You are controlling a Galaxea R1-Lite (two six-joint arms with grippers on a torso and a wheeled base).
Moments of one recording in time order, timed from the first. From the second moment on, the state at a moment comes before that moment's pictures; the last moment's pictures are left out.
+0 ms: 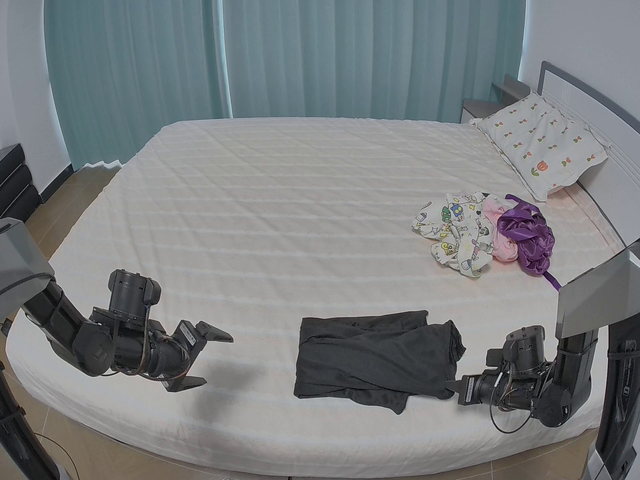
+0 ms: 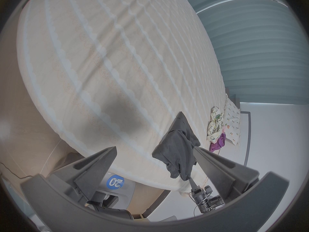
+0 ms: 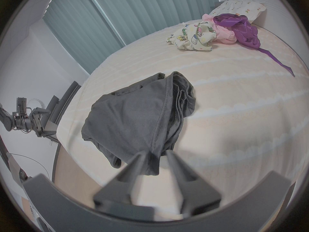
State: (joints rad) left arm -0.19 1.94 -0.58 -0.47 -0.36 -1.07; right arm 0.30 2.31 -0.23 -1.35 0.13 0.36
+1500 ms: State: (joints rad) left arm -0.19 1.95 -0.59 -0.48 -0.36 -1.07; right arm 0.19 2.36 -0.82 -1.00 0.20 0.62
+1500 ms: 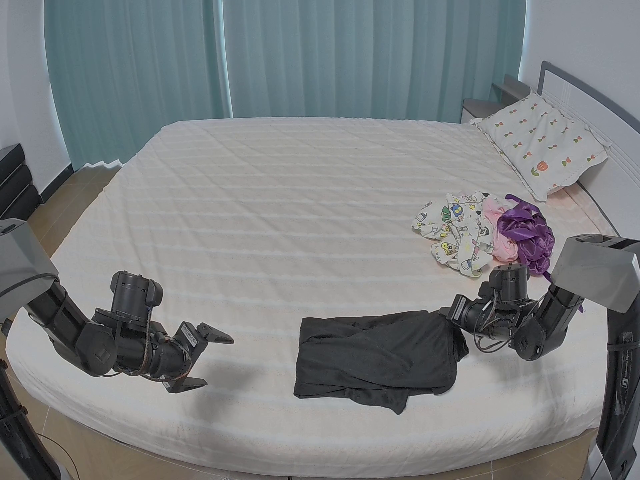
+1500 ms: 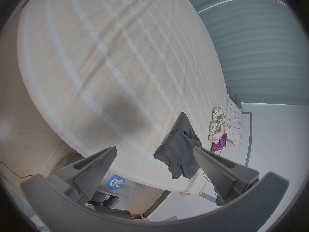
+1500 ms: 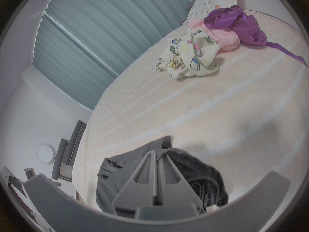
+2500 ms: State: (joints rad) left arm -0.19 1.96 -0.59 -0.48 -0.36 -1.07; right arm 0.12 2.42 -0.91 -0.99 0.21 0.74
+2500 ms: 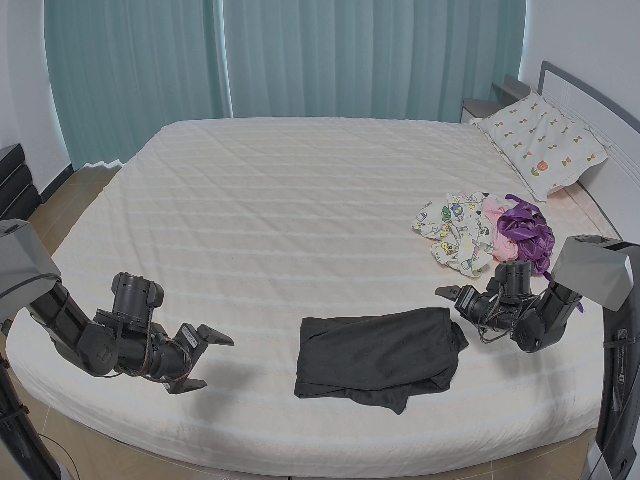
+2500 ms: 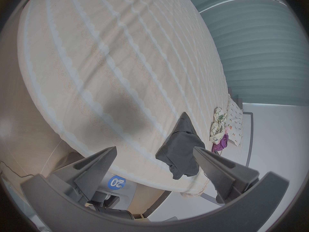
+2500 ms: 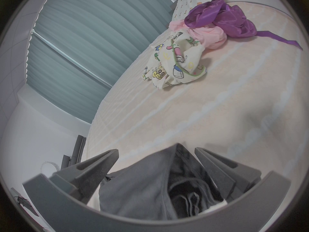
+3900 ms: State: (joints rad) left arm -0.19 1.97 -0.59 -0.48 -0.36 -1.07; right arm 0.29 2.42 -0.28 -1.48 0.29 0.15
